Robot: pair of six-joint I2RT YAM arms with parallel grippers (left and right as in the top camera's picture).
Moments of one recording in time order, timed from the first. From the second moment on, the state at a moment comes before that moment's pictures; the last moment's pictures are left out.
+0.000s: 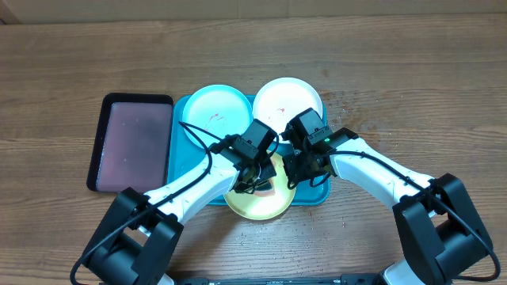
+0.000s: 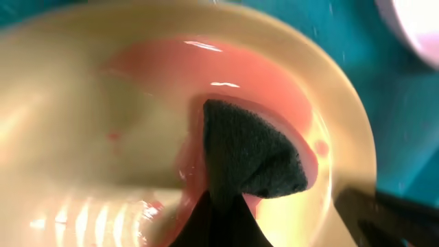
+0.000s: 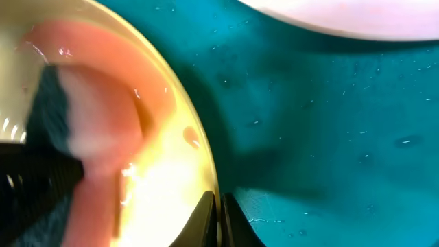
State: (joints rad) left arm -0.63 1.72 0.99 -0.54 0.10 -1.05; right arm 0.52 1.74 1.00 -0.61 -0.21 0.21
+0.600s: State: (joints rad) left arm -0.65 1.73 1.13 -0.76 0.01 -0.99; right arm 0.52 1.74 1.01 -0.60 -0.18 0.21
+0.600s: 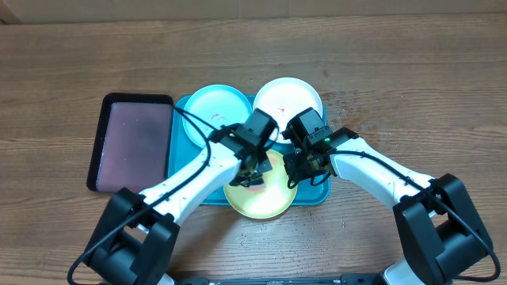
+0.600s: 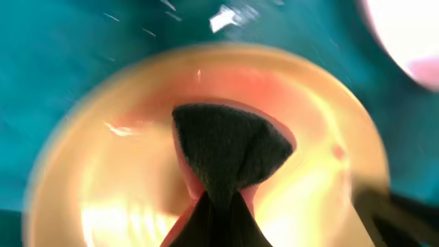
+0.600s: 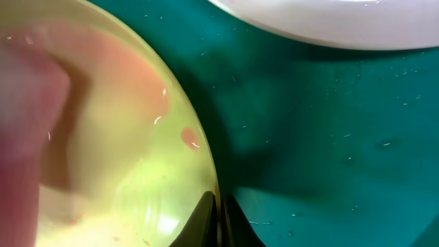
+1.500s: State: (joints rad) left arm -0.75 1.79 1.12 -0.67 -0.05 -1.10; right arm 0.52 1.74 1.01 -0.61 -0.17 0.21
